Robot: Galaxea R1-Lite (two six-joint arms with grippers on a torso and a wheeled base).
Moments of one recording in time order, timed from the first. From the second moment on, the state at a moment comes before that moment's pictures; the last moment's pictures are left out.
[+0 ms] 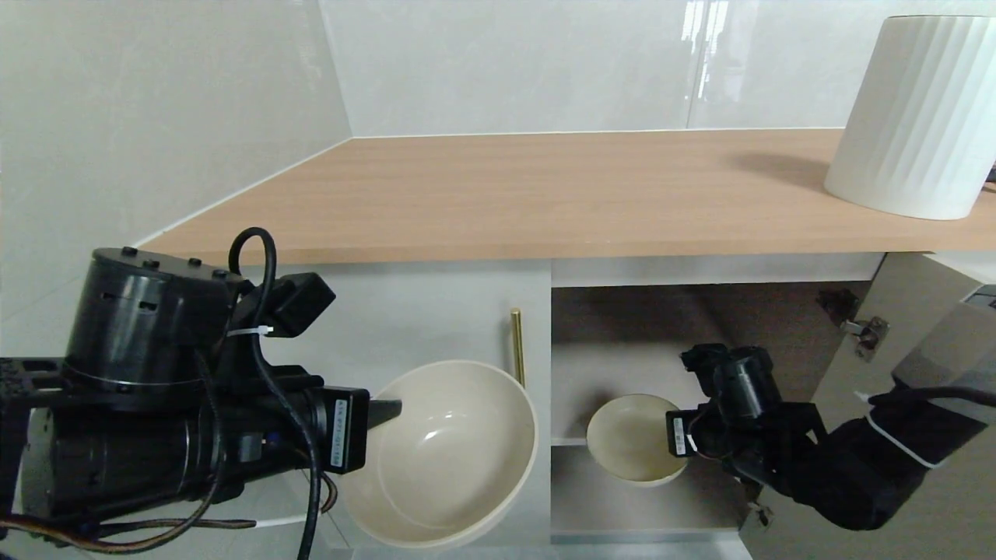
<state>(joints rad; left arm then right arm) -0.55 1.41 -0.78 -0.01 -0.01 -0.33 0.48 2.08 -0.70 -0.71 -0.30 0.26</state>
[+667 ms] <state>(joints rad) -0.57 1.34 -0.75 -0.01 -0.02 -0.25 0.35 2.41 -1.06 -0.72 -0.42 0.19</state>
